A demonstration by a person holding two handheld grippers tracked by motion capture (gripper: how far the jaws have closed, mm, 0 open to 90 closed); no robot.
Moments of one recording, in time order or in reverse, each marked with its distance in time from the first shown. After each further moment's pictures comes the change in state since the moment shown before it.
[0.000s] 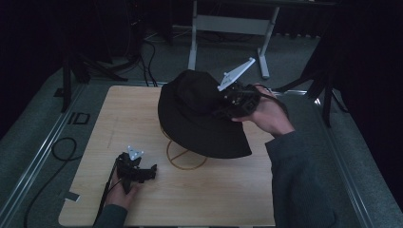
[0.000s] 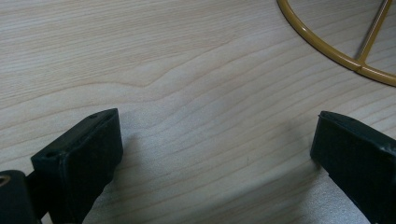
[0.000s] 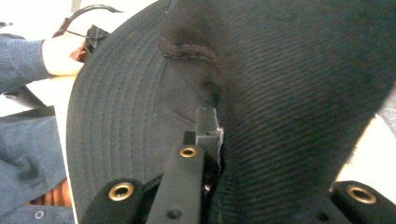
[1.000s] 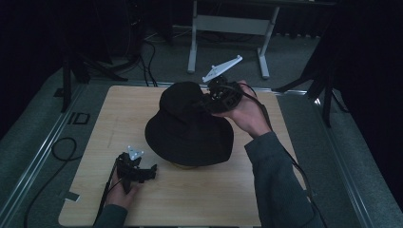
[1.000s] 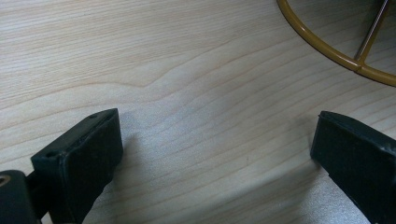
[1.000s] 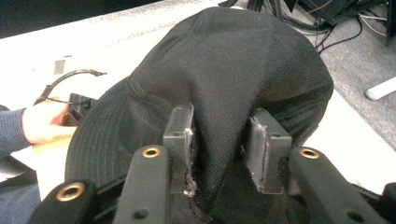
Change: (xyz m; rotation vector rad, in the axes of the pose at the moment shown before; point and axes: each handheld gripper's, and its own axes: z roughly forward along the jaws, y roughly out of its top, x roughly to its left) left arm 0.000 0.000 0.000 0.000 0.000 0.002; right arm 0.002 0.025 0.029 -0.151 -0.067 0.102
